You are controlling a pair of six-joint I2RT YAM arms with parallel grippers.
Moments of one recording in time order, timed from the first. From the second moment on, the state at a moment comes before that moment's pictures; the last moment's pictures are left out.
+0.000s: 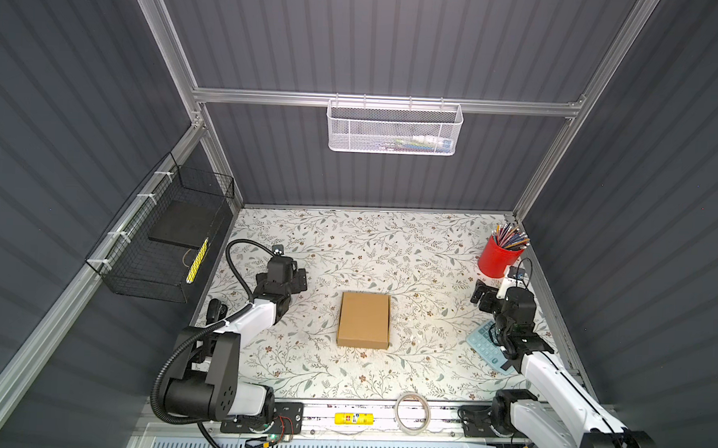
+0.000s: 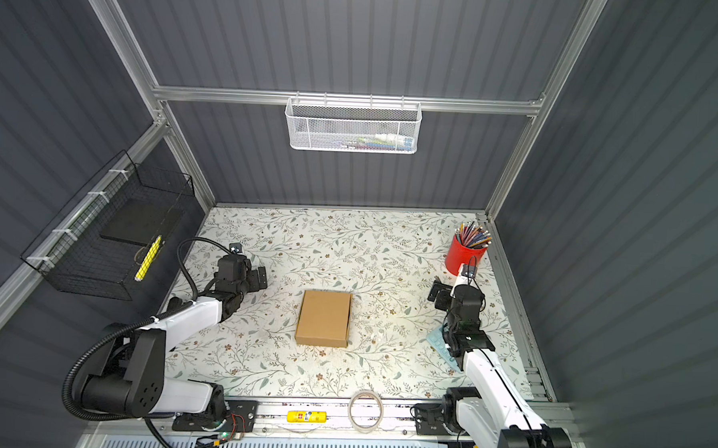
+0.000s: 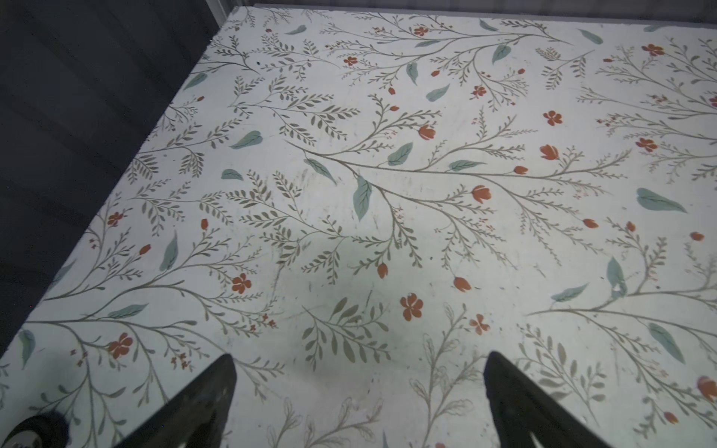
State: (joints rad) left arm -0.14 1.40 0.62 0.13 -0.31 -0.14; right arm 0.05 0.94 0.33 0.20 0.22 0.17
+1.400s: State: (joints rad) left arm -0.08 1.70 0.45 0.80 -0.21 -0.03; right arm -0.08 1.46 0.20 1.07 0.11 0.12
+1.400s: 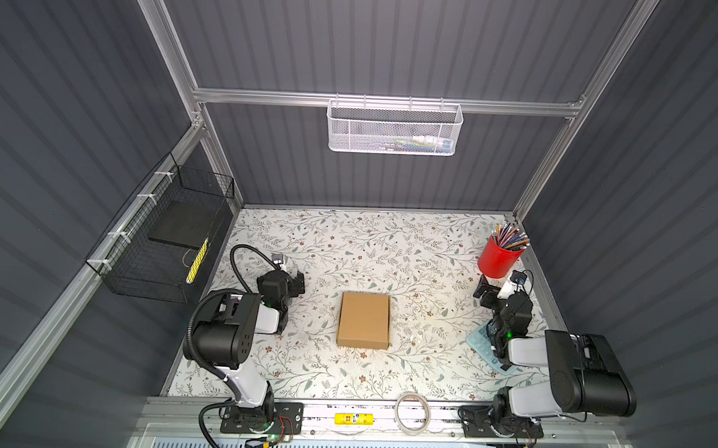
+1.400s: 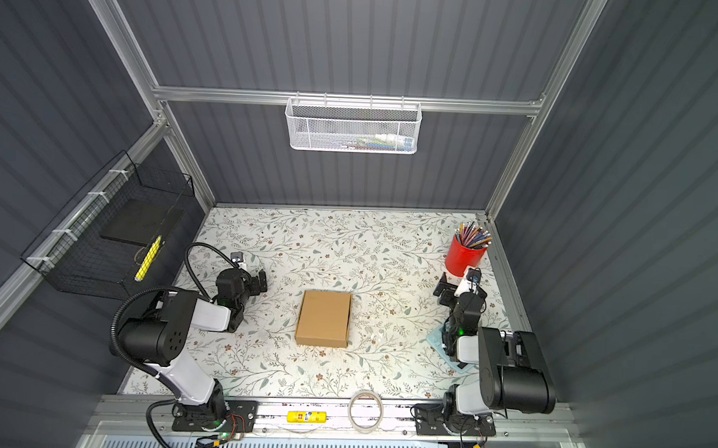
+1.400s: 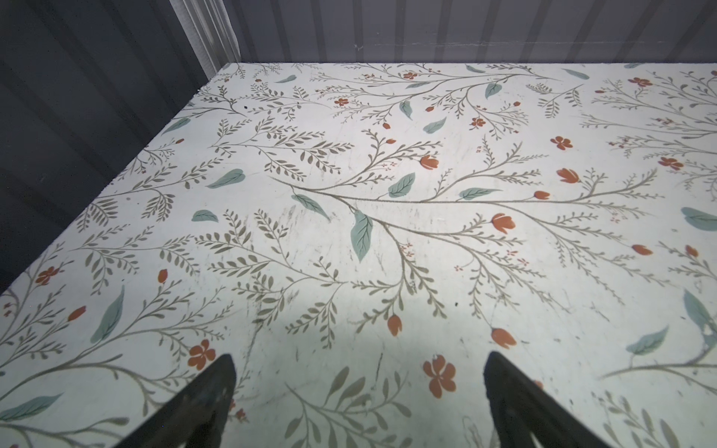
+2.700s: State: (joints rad) left arm -0.08 1.70 0.45 0.81 -0.22 -0.03; right arm -0.08 1.46 0.31 0.88 -0.05 0.06
